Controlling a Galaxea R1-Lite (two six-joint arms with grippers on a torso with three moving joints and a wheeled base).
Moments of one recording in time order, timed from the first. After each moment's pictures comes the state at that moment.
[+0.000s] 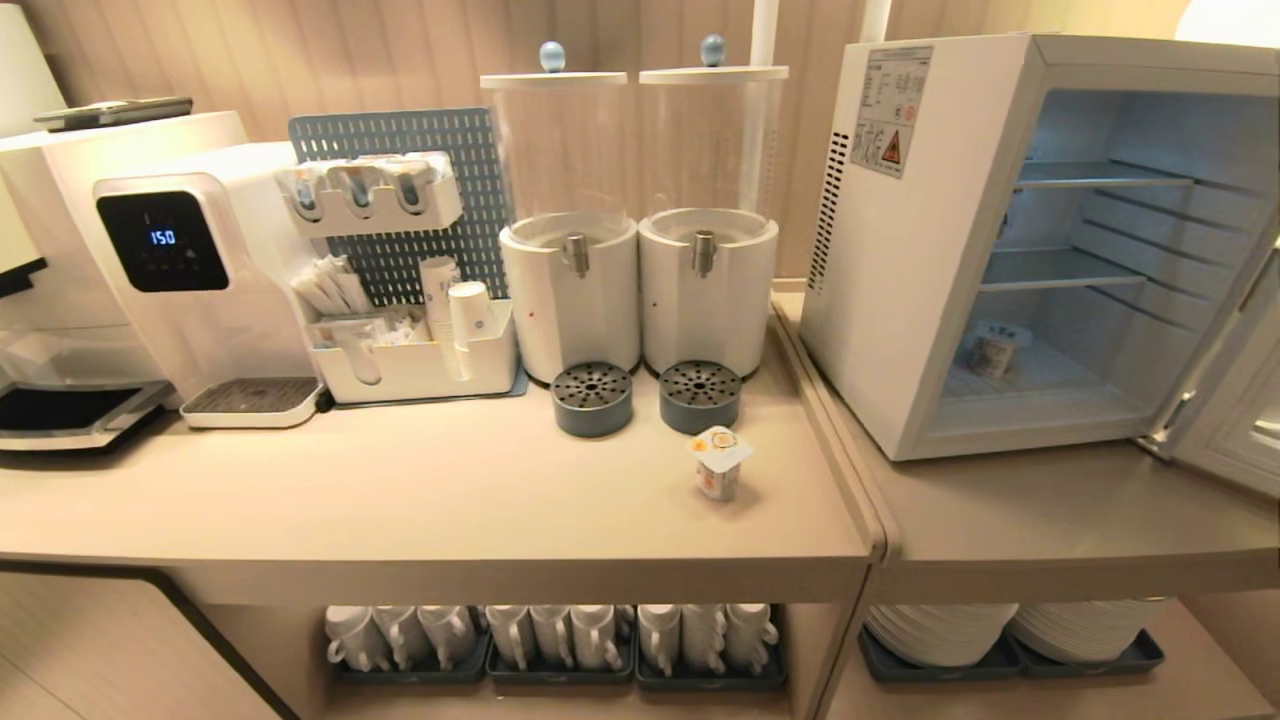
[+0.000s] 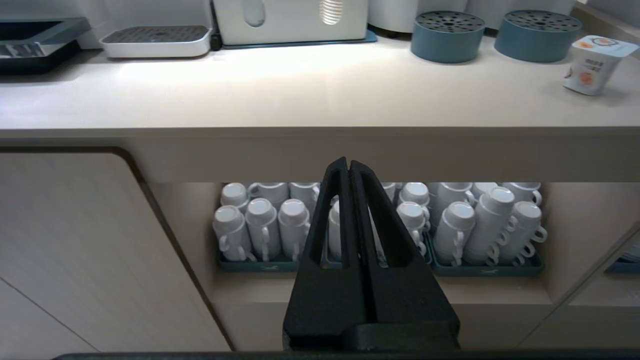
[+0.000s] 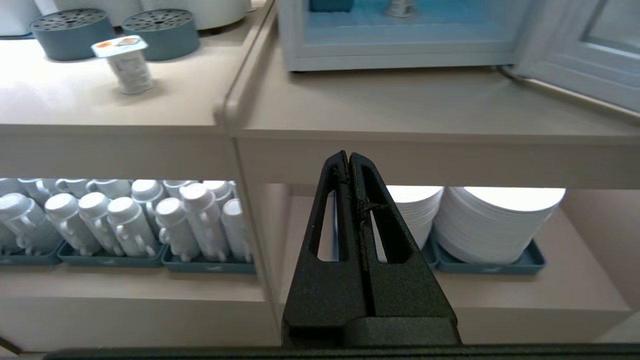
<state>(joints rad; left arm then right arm) 0.01 0.00 0.00 0.00 0.00 0.00 0.00 0.00 -0.03 0.07 0.01 -0.06</state>
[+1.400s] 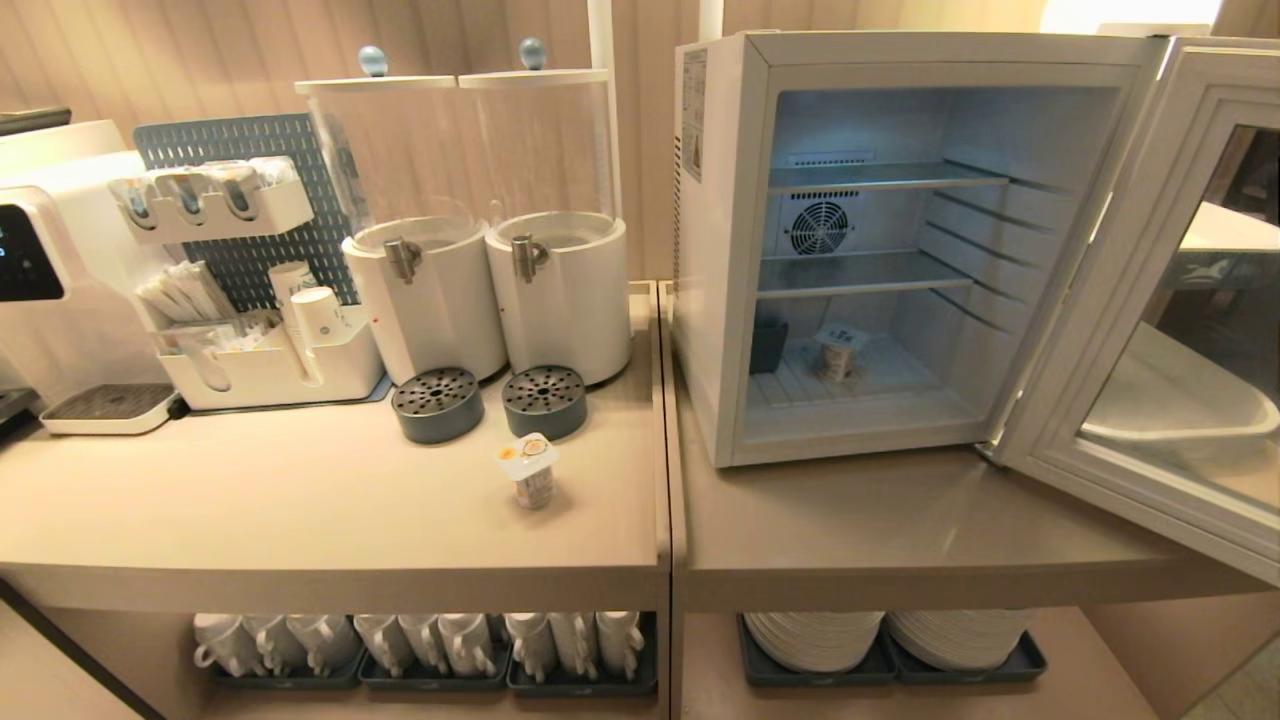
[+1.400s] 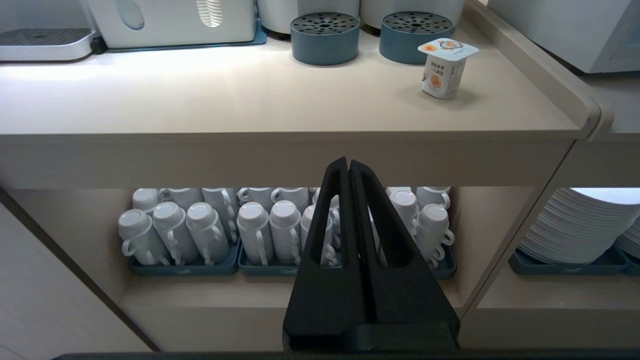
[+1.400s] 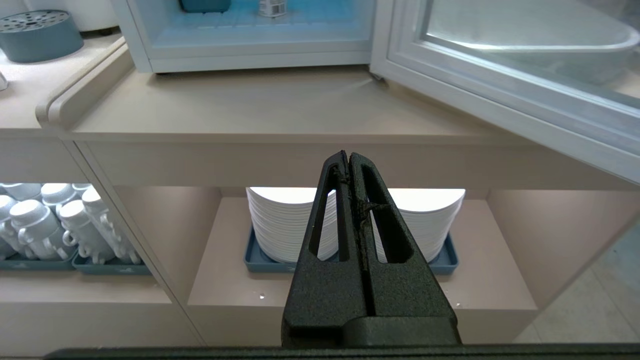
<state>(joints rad) 0.01 0.00 0.00 0.00 0.00 0.00 -0.01 0.00 -0.03 0.07 0.01 -0.06</state>
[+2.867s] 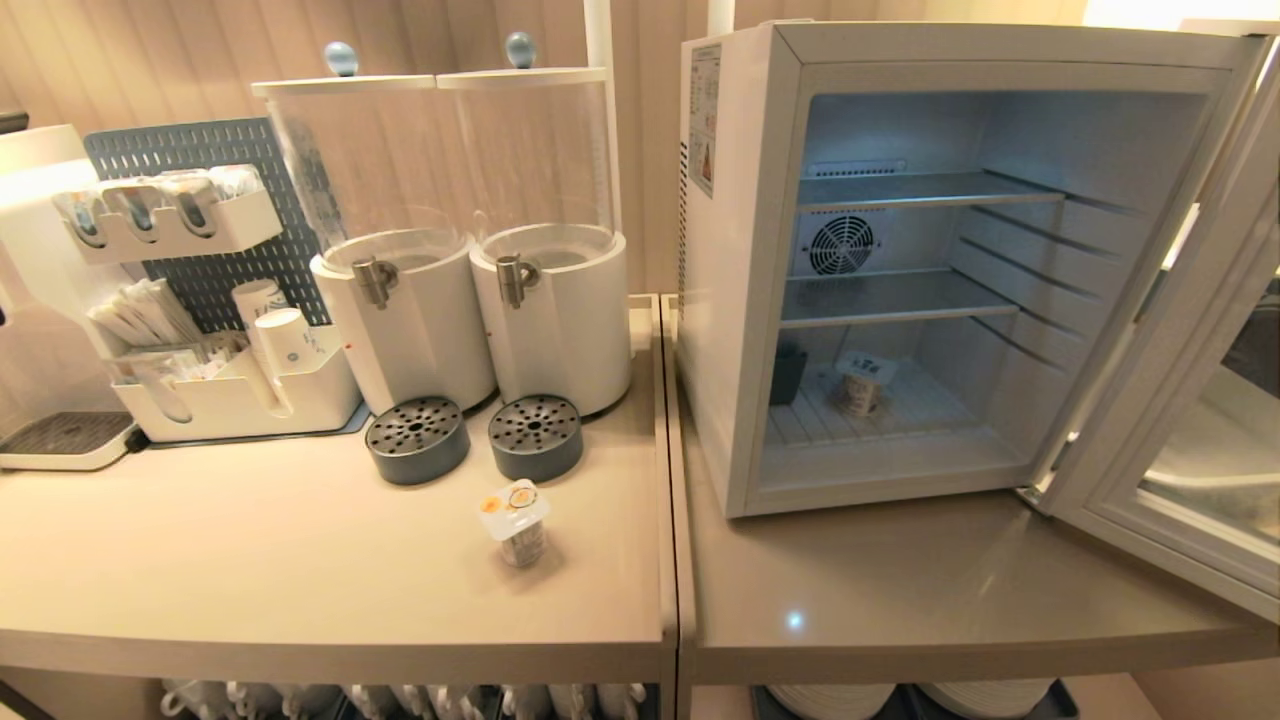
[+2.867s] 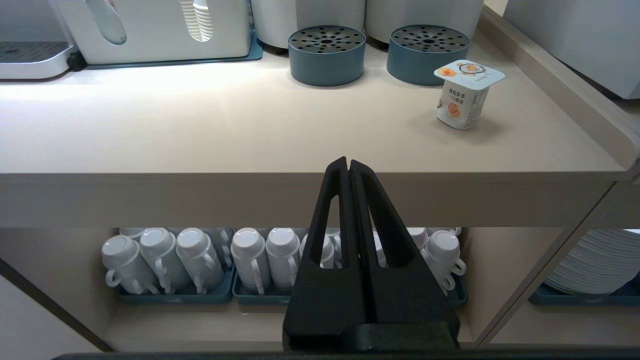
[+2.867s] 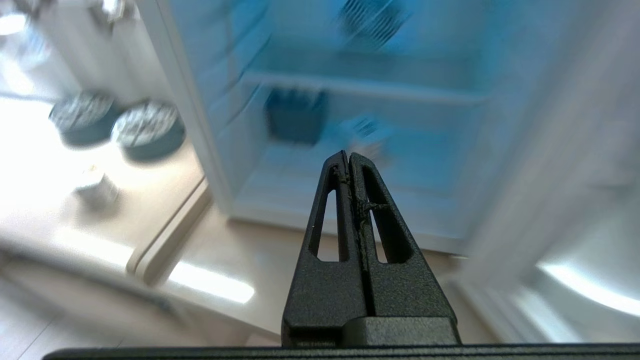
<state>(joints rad) 0.01 0.00 0.00 0.00 0.00 -0.01 0.01 0.95 -0.72 -0.13 0.29 -0.06</state>
